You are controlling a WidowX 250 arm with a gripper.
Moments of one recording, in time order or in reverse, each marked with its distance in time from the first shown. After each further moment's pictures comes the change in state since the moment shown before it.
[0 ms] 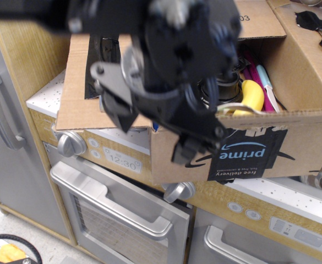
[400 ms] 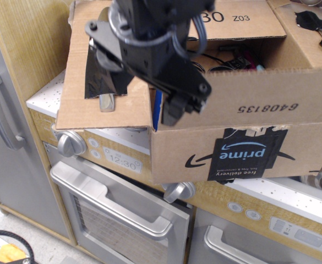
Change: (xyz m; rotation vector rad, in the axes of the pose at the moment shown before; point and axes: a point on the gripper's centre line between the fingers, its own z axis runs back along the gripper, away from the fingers) arm 0.029 0.024 -0.001 -0.004 -0.029 -0.056
